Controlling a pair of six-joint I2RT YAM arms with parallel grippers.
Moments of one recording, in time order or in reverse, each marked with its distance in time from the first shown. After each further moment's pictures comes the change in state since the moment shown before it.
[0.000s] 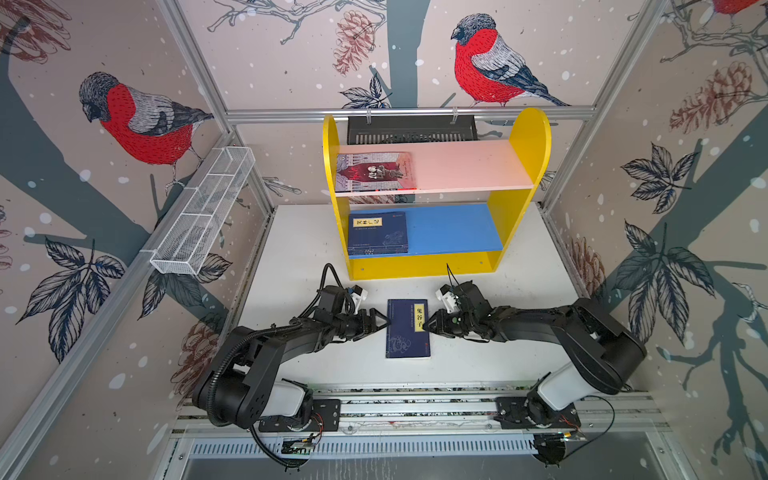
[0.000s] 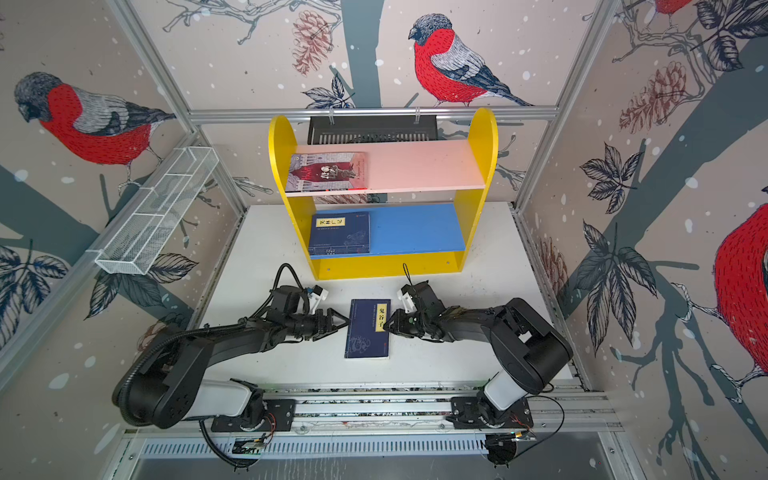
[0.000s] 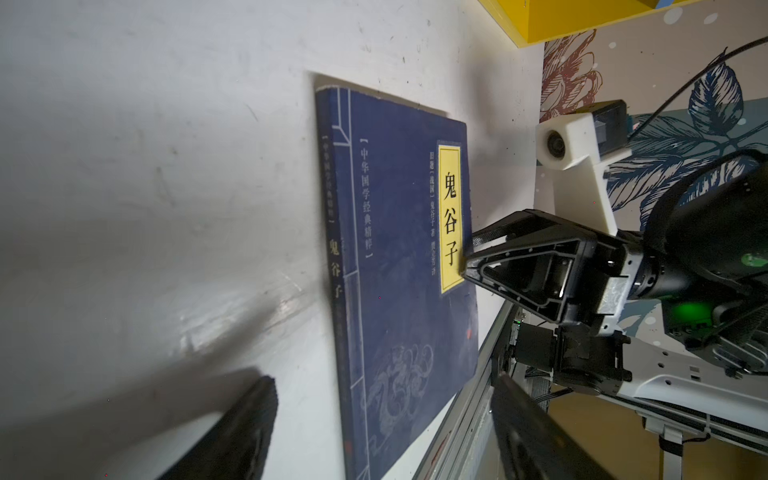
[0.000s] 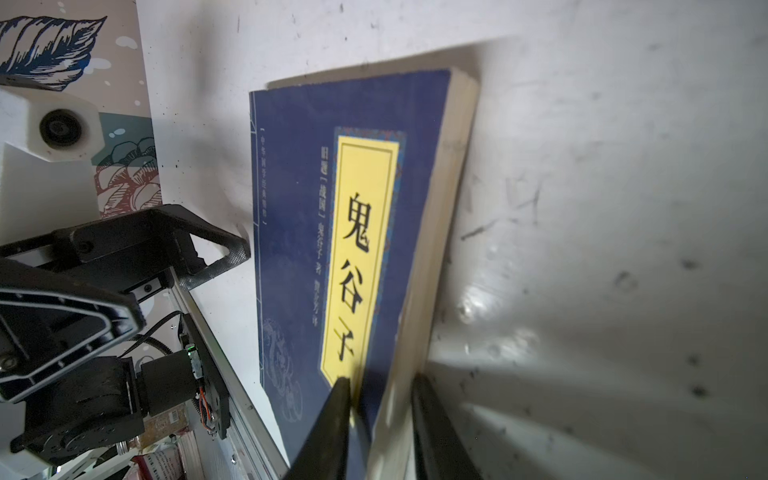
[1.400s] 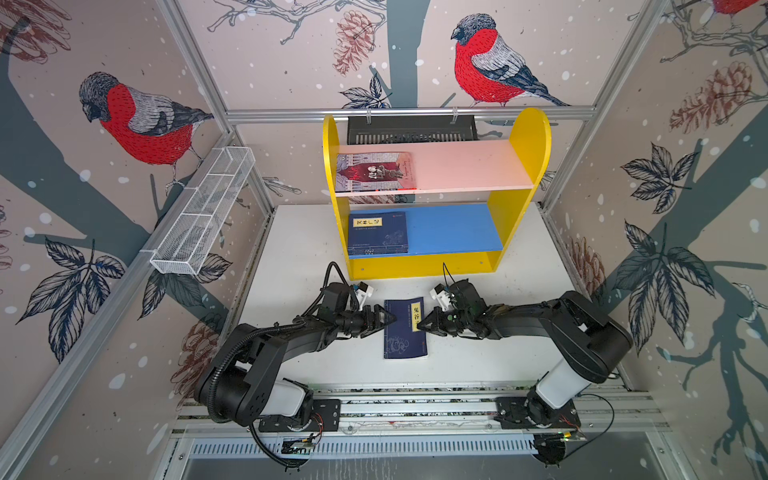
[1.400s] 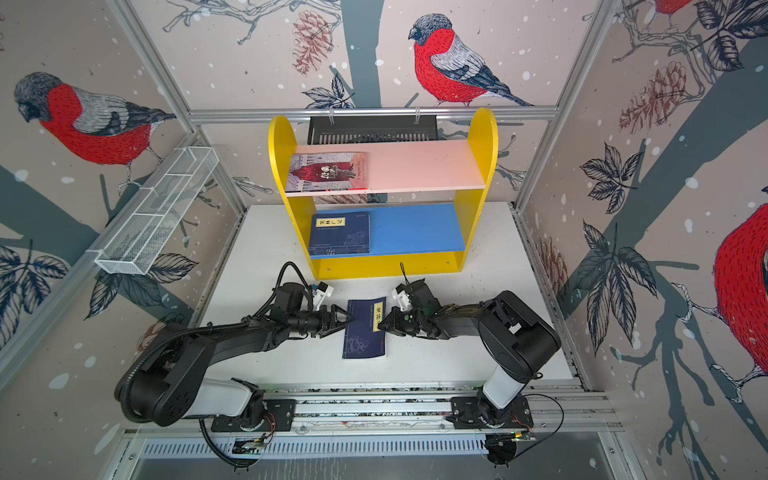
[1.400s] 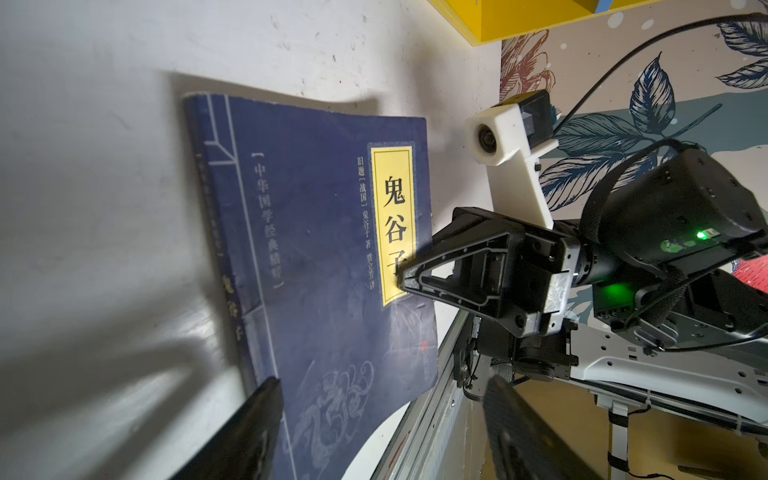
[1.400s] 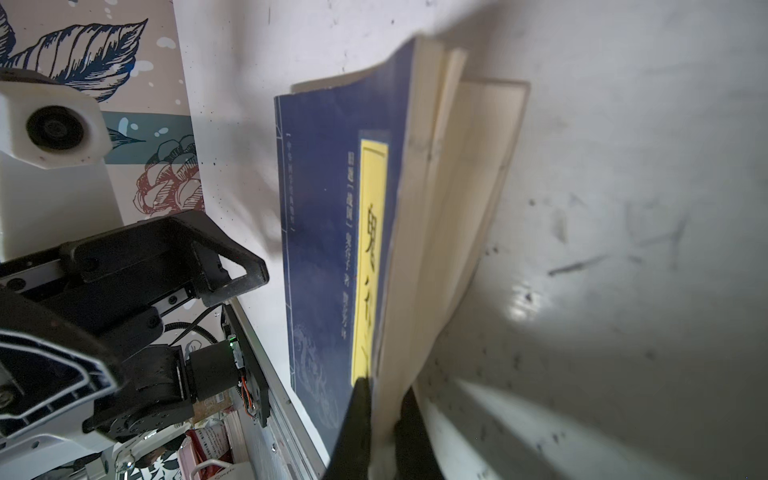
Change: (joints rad) left arm -0.042 -0.007 0.016 0.079 0.048 -0.103; right arm 0.006 0.068 0.030 0.096 -0.085 0.073
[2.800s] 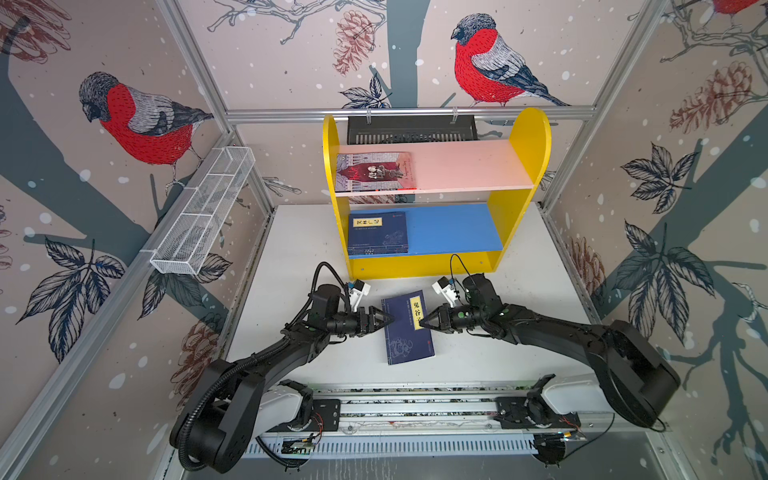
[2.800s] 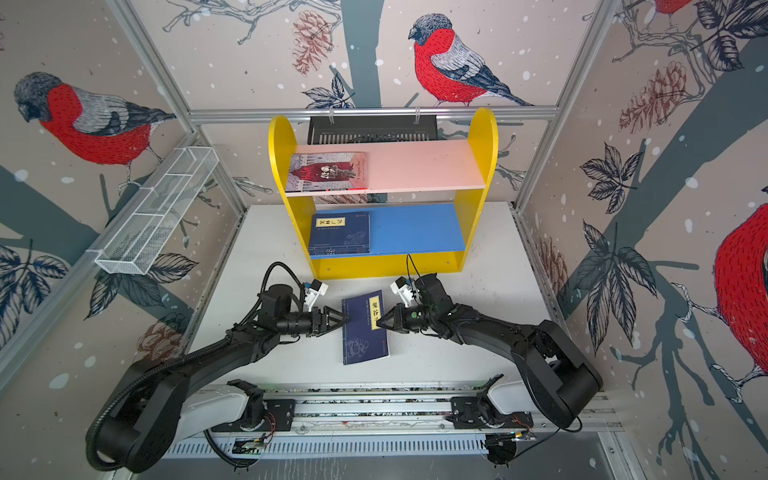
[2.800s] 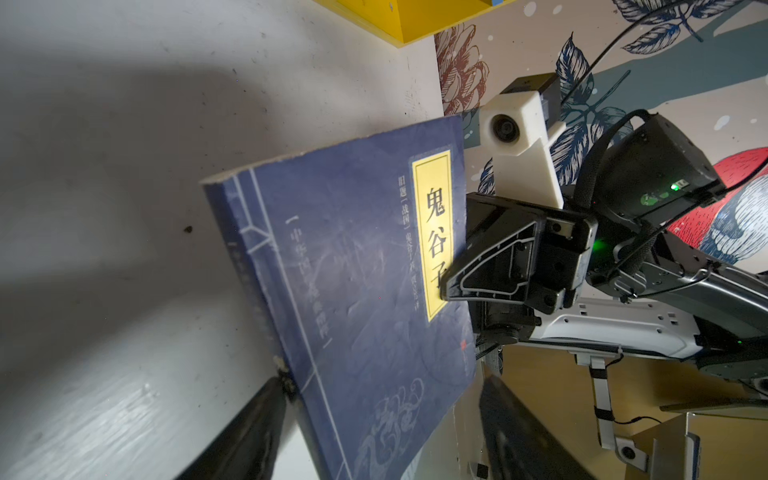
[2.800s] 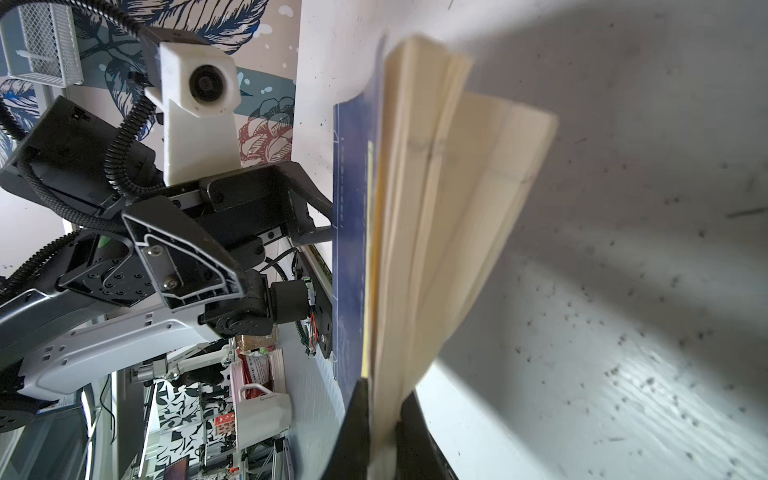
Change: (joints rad) left arm 0.022 -0.219 -0.048 -0.037 0.076 0.022; right arm -0.016 -0.273 -0.004 -0.110 -0.171 -0.045
